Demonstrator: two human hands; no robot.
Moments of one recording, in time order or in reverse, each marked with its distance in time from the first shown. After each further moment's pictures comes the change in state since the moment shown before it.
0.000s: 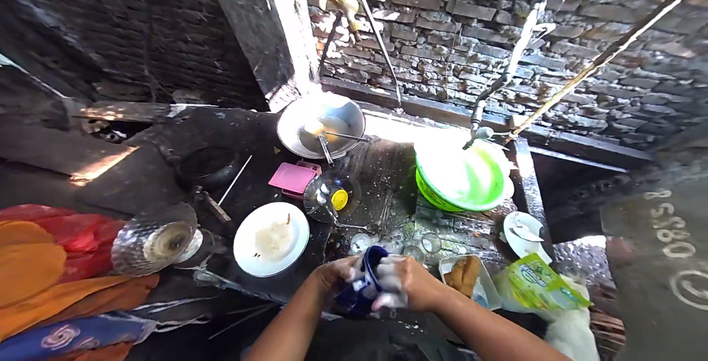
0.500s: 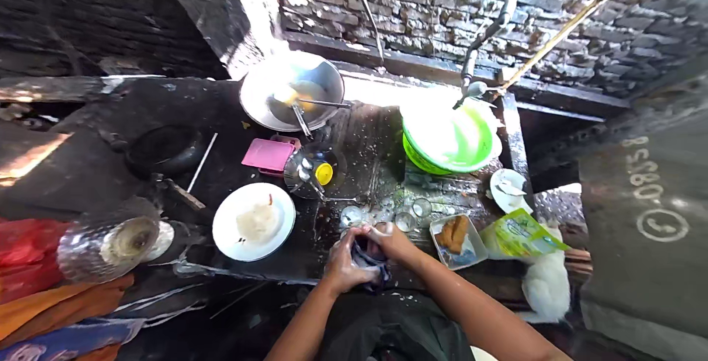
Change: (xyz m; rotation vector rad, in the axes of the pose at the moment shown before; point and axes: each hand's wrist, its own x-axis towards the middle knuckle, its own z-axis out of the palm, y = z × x) left_hand 0.015 -0.045 0.030 1.055 0.739 0.042; right_hand 0.006 0.015 0.031 0.684 0.067 1.335
